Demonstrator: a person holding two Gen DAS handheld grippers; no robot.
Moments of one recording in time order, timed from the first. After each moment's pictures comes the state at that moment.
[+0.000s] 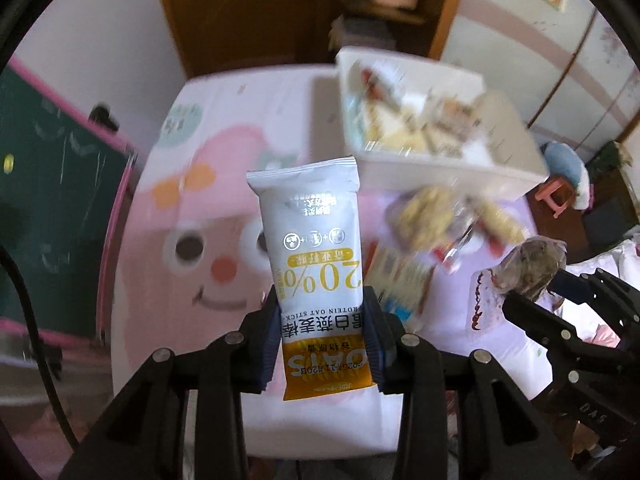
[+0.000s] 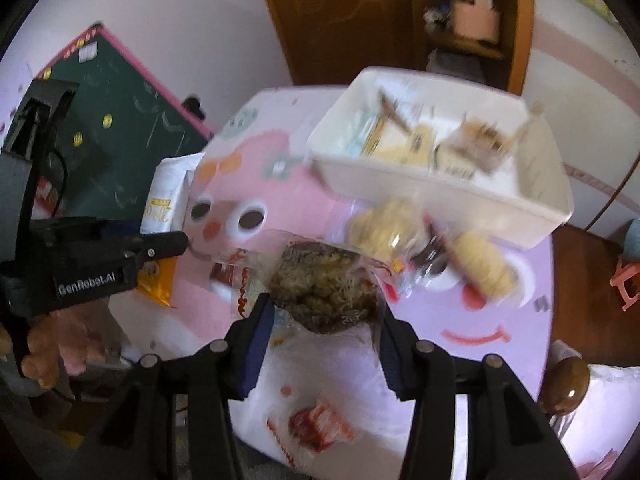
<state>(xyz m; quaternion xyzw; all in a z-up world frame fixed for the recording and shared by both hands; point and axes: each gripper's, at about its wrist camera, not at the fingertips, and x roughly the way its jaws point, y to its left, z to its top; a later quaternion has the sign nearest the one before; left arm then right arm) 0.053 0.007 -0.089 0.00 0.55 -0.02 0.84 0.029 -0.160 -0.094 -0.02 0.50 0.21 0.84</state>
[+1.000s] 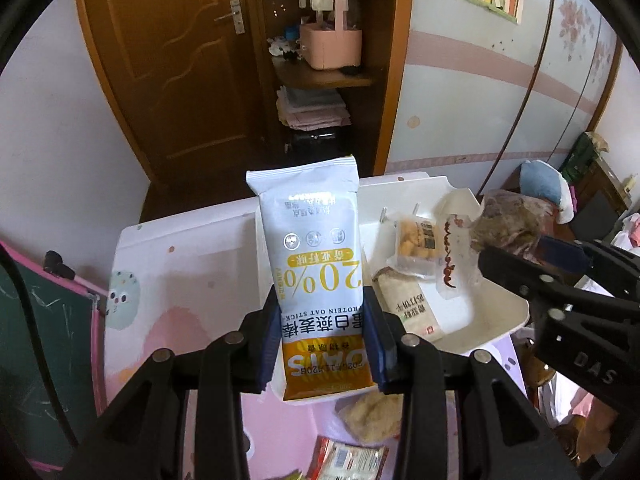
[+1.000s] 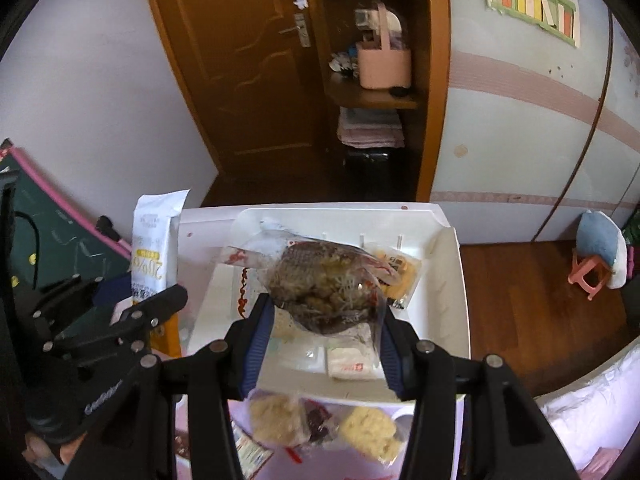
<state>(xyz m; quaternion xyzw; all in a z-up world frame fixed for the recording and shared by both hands) 0.245 -0.079 -0.042 0.06 0.47 -0.09 0.87 0.212 -0.211 -0.029 0.03 0.45 0.07 0.89</state>
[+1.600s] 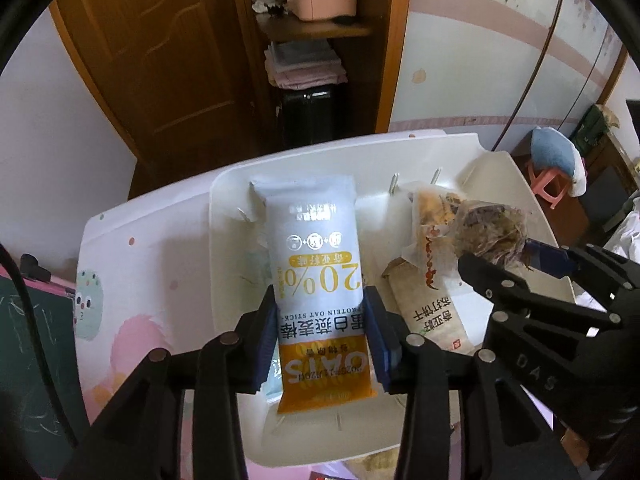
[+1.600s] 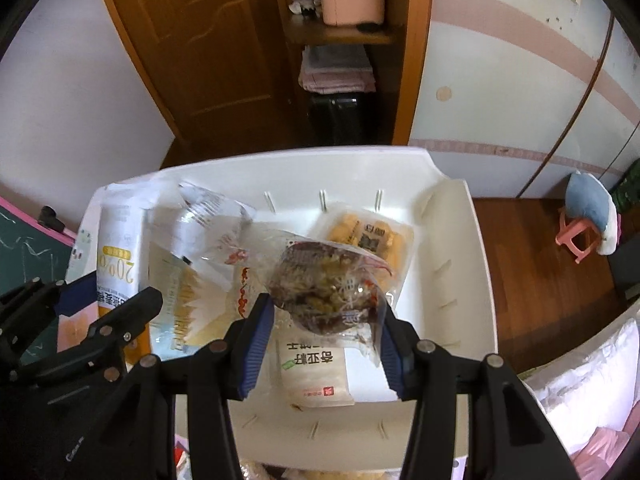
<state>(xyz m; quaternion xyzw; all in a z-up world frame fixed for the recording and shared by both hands) 0.310 -0.109 -0.126 0.07 0.53 -0.09 0.84 0.278 -0.219 -0.122 0.02 0.53 0.02 0.85</state>
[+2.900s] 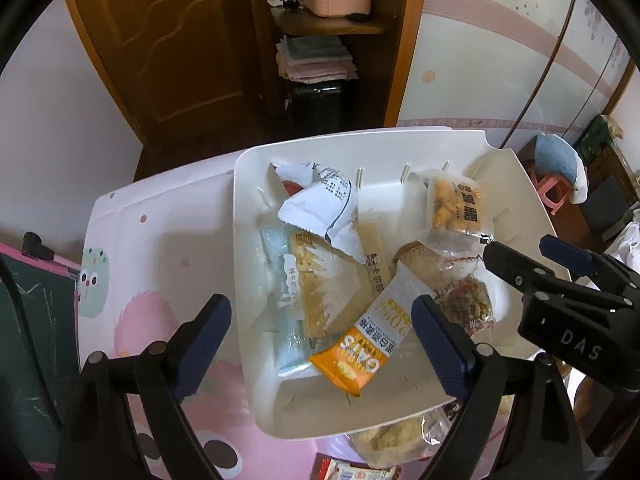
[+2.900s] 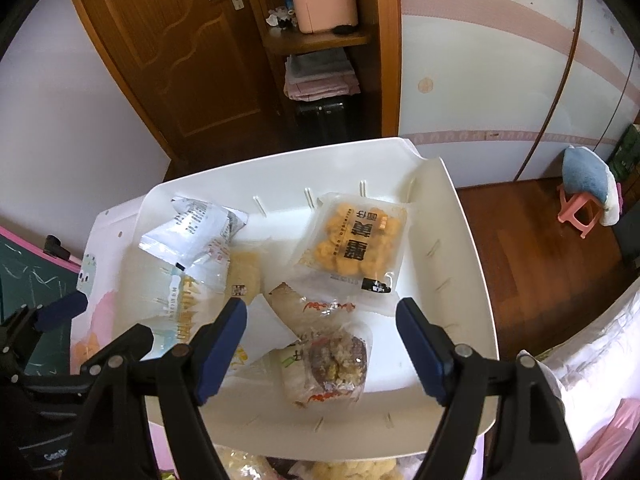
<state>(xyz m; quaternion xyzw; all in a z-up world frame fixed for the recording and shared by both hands) 0.289 -0.084 -0.118 0.05 0.54 -0.08 0.84 0.261 -0.238 -0.118 0.08 0.51 0.00 0.85</state>
